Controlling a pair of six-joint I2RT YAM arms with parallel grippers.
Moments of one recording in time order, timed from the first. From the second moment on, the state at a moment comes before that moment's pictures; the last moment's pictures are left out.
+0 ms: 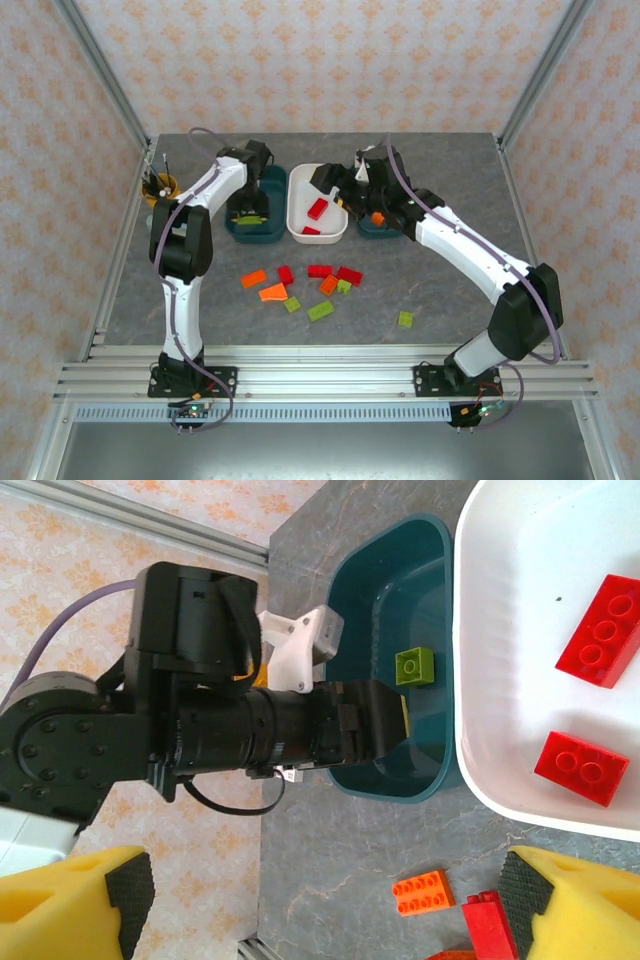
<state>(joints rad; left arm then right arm) -0.20 2.15 1.81 -1.17 -0.13 -0.39 0.58 1.52 1.31 -0.30 -0.33 1.01</state>
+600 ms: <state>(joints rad) -0.25 2.17 1.89 -1.21 -0.16 -0.38 0.58 1.50 1.29 -0.40 -0.30 0.97</state>
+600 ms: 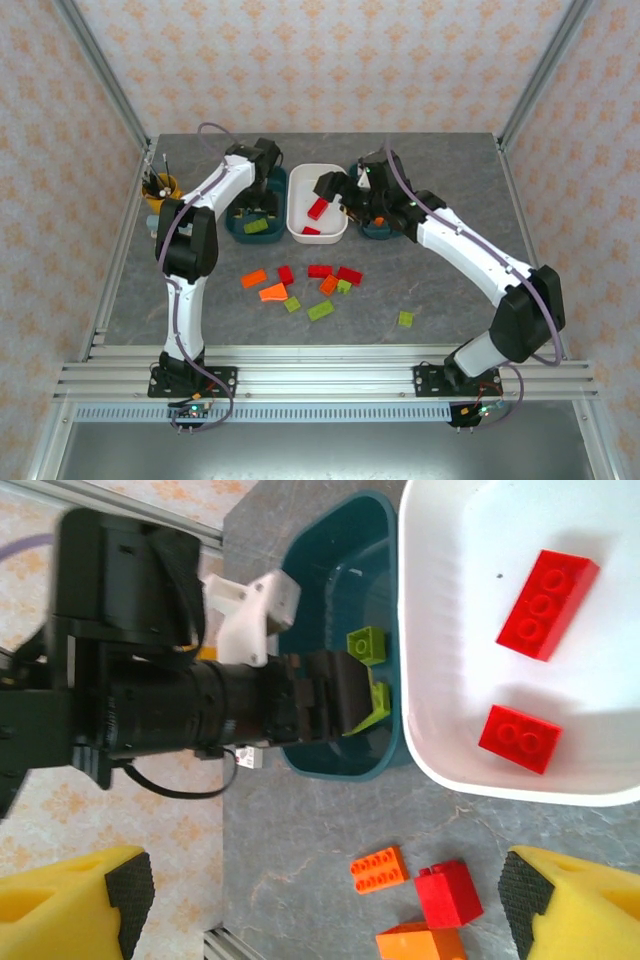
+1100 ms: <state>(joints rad) -0.25 1.80 1.79 -1.21 -0.15 -0.46 0.57 1.37 1.27 -0.66 -0.17 0.83</state>
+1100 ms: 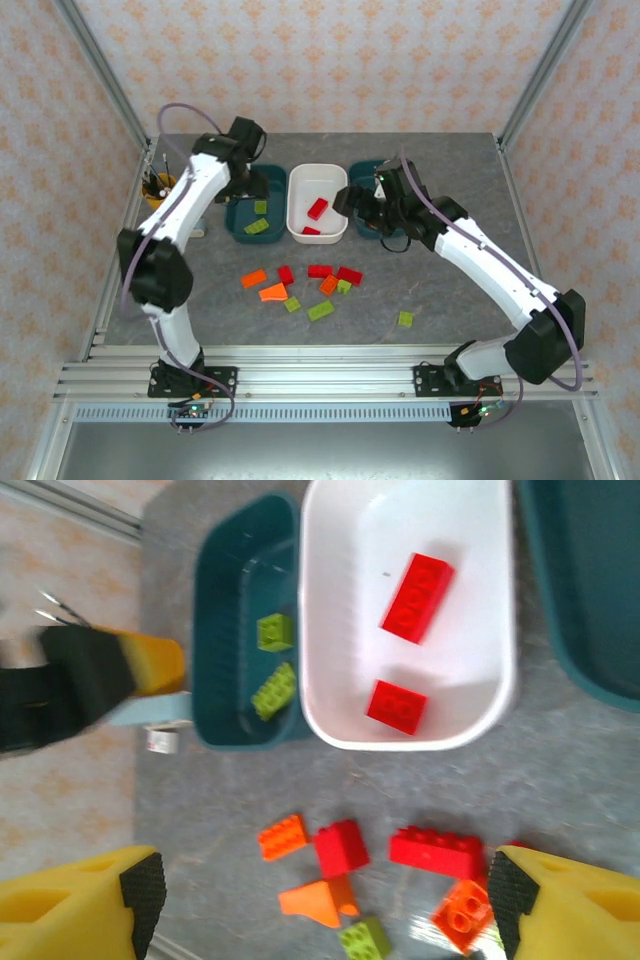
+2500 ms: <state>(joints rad) -0.49 0.83 0.88 -0.85 0.16 -0.85 0.70 1.75 1.11 -0.70 -0.07 1.11</state>
